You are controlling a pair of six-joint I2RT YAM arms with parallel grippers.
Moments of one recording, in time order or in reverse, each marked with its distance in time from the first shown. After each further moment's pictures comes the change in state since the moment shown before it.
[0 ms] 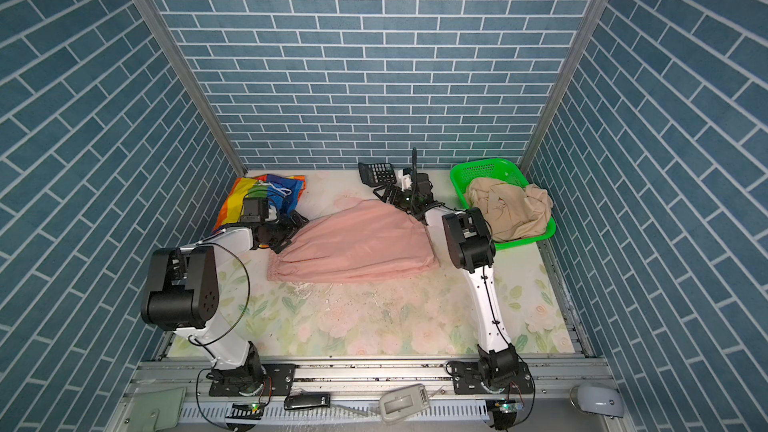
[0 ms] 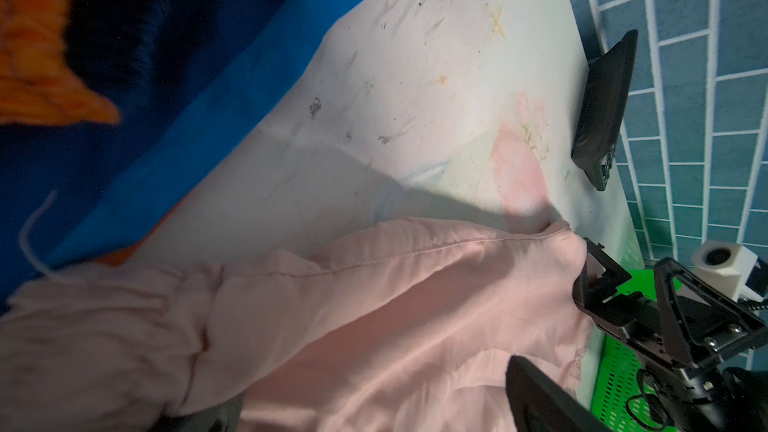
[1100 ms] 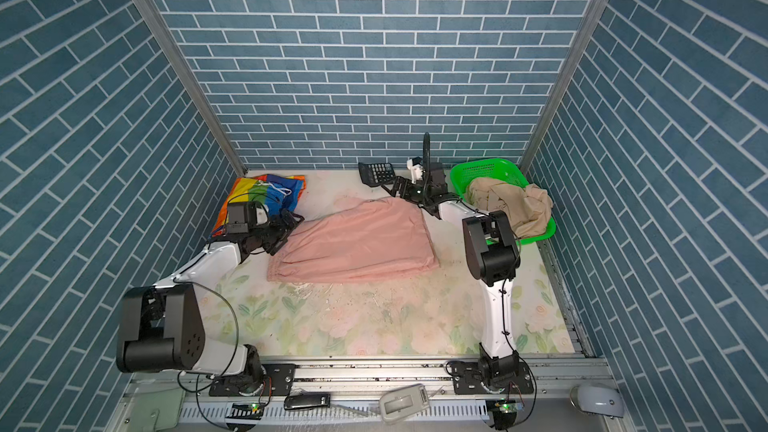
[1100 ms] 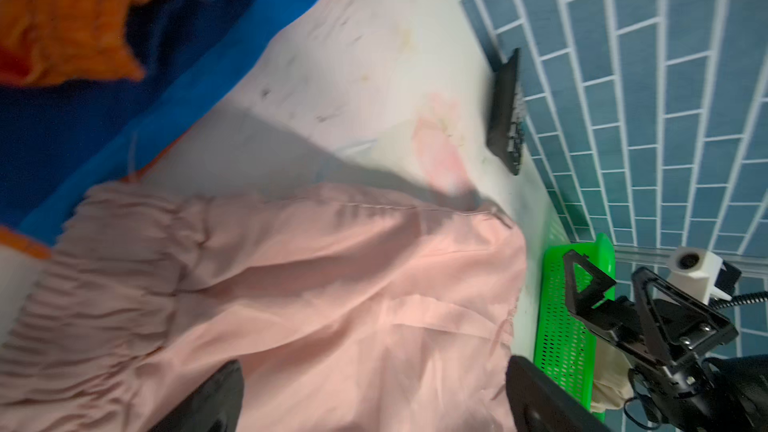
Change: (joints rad) left arm -0.009 -0.268 -0.082 -0.002 0.061 -0.041; right arm 0.019 -0.259 -0.120 -0.102 -0.013 -0.095
